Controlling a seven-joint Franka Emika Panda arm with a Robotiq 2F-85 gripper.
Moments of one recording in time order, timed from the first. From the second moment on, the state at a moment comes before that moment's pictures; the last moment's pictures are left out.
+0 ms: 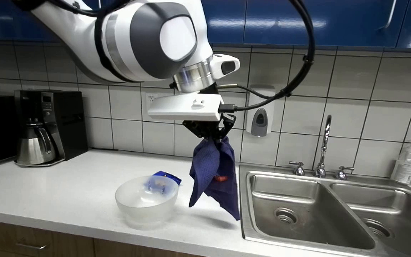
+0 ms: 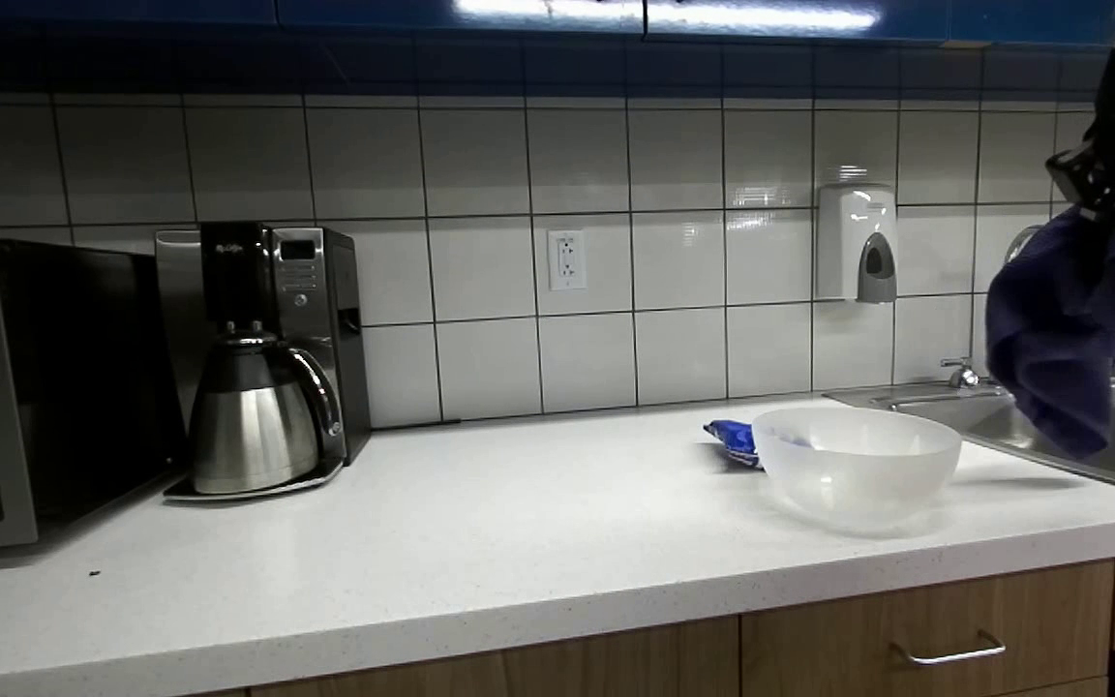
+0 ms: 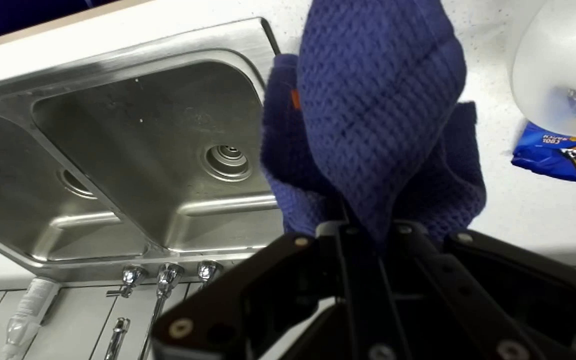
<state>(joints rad) -0.30 -0.48 -0.31 -2.67 -0.25 2.71 -0.20</state>
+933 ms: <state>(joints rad) -0.09 -0.14 -0.45 -2.51 0.10 2.81 -0.43</state>
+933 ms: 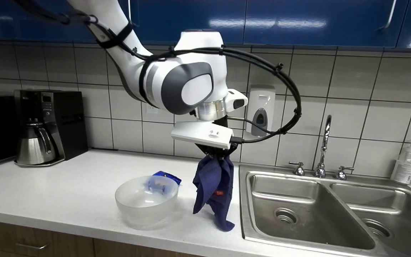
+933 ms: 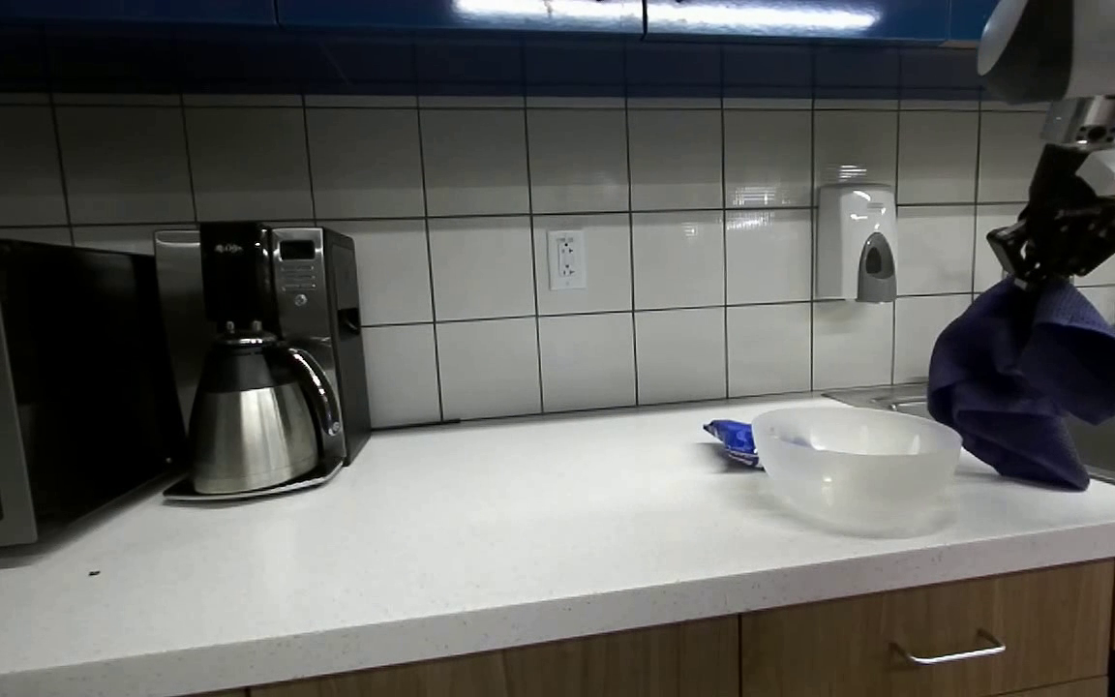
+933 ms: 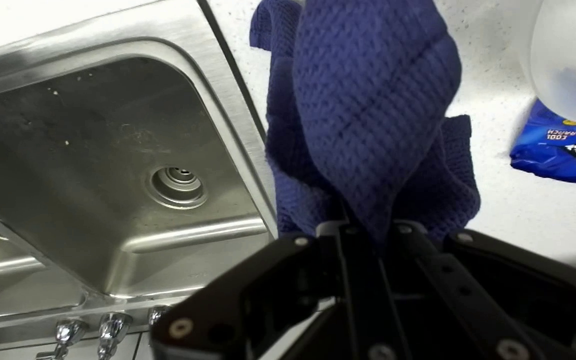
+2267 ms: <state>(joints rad) -0.09 0.32 -0.43 -2.27 0.61 2.81 -0.69</state>
